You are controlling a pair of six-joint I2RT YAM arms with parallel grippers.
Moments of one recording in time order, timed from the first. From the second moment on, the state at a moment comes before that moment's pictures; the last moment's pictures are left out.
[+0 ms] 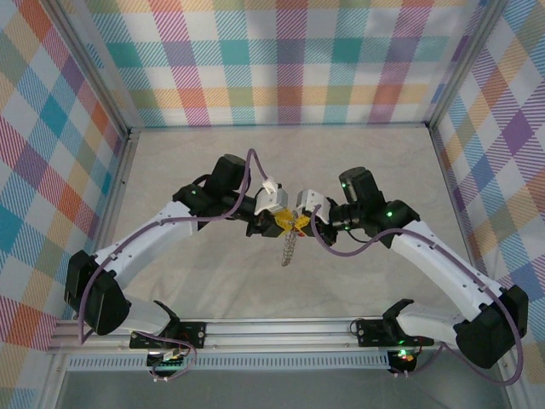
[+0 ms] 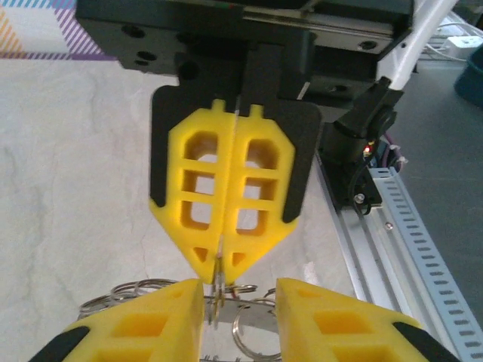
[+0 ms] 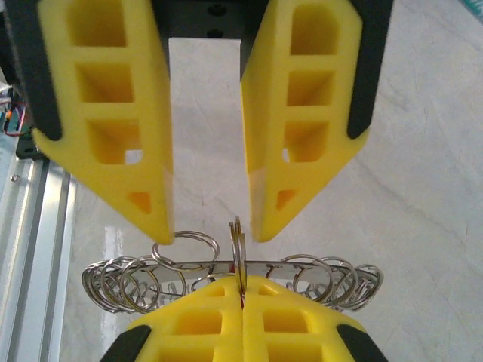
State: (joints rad) left arm -0.65 1.41 1.20 -0.54 0.87 0.55; right arm 0.61 1.15 1.02 -0.63 -0.62 -0.57
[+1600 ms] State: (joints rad) left arm -0.65 1.41 1.18 -0.53 0.80 0.49; right arm 0.63 1.17 1.02 -0.59 -0.60 -0.54
